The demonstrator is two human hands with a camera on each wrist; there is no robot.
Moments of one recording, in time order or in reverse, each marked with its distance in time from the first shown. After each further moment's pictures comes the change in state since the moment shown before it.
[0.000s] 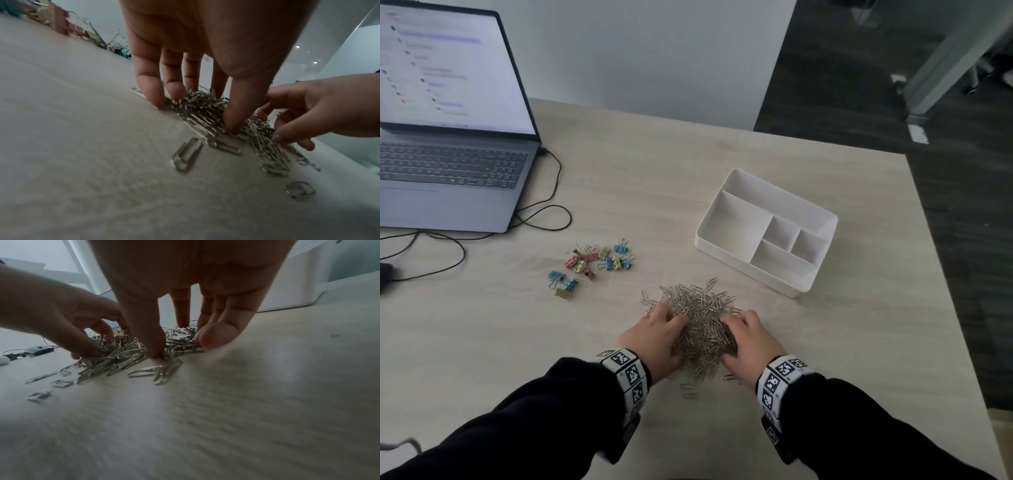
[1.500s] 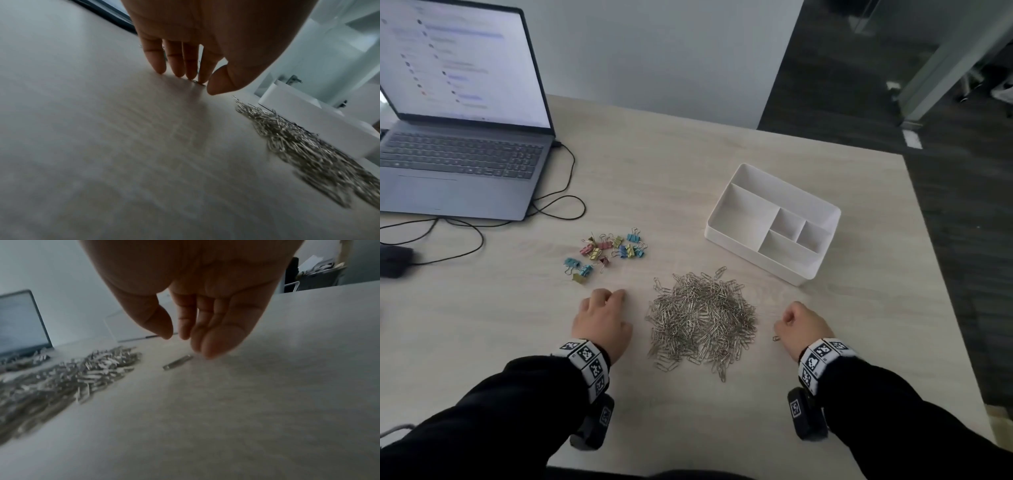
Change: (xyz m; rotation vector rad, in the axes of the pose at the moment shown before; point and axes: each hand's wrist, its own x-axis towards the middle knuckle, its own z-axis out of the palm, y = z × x) left_hand -0.040 -0.077 0.000 -0.169 0.227 -0.409; right_hand -0.020 0.029 -0.033 0.108 0.144 0.517
